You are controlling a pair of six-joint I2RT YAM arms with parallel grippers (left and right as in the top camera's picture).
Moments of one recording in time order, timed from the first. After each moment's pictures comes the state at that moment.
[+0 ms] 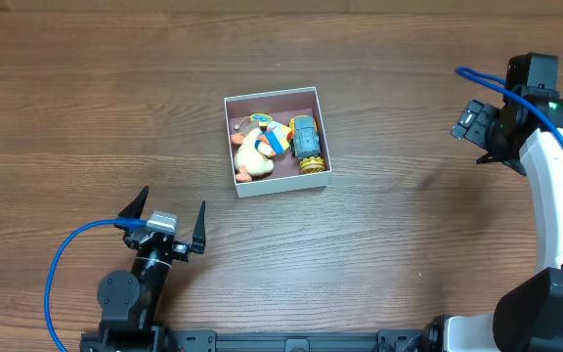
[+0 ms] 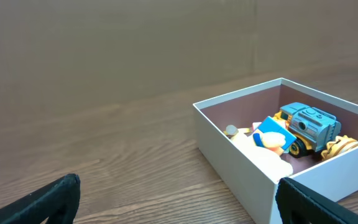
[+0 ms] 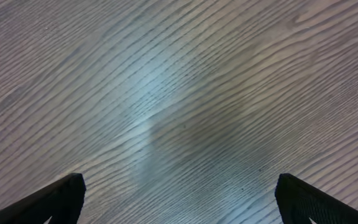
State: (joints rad) left arm -0.01 0.02 0.01 -0.06 0.19 0.13; right arm -0.16 1.60 1.41 -1.03 0.17 0.39
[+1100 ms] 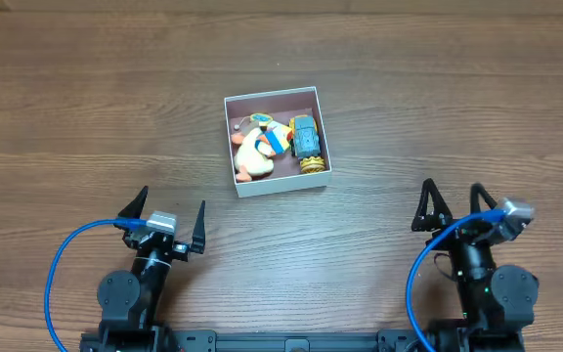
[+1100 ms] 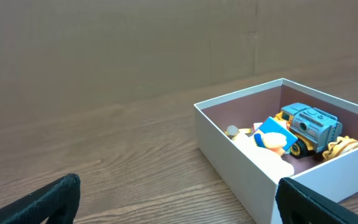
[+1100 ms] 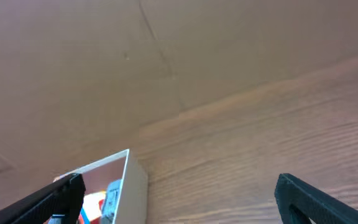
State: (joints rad) left arm -0.01 0.01 0.01 -0.06 0.18 0.13; right arm 0.02 0.16 0.28 -0.20 -0.08 0.40
